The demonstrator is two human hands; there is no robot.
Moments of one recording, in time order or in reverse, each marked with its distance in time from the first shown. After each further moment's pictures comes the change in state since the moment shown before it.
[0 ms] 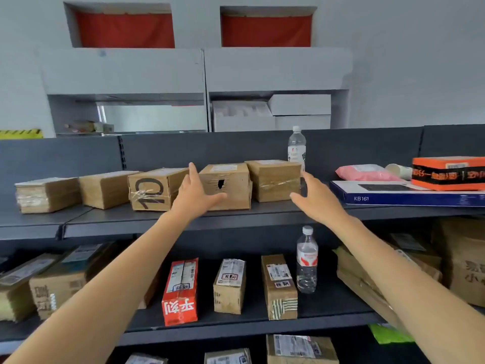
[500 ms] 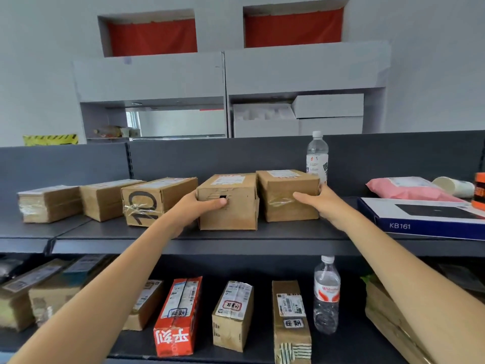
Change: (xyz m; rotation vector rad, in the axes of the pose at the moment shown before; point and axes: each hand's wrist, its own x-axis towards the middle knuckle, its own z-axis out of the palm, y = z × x) left_hand 0.061 -0.024 0.017 -0.468 -0.188 -0.191; right_hand 0.109 0.052 0.036 0.800 -0.269 0.237
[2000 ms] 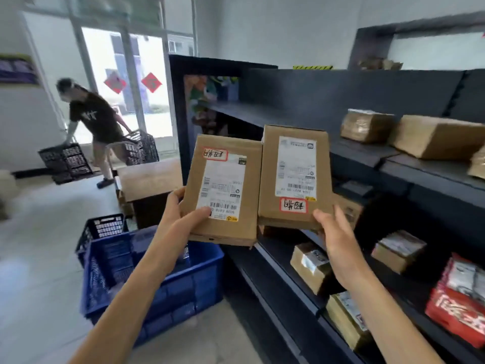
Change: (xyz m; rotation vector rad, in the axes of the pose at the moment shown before) left_hand -0.510 -0.162 -0.278 -0.152 1.106 -0.187; right_hand -0.289 -0.045 0.526 0.377 -0.810 -0.143
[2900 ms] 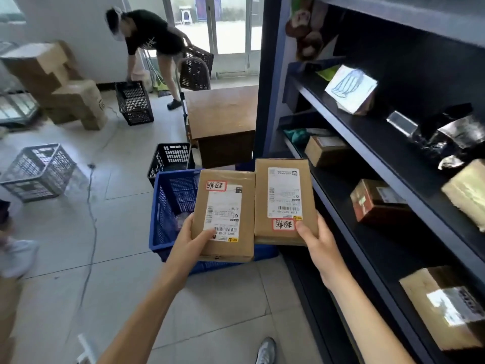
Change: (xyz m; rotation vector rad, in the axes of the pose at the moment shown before) left_hand 0.150 -0.234 -0.181 0.099 0.325 -0.516; right_hand 0.175 0.240 0.264 -0.013 -0.418 0.375
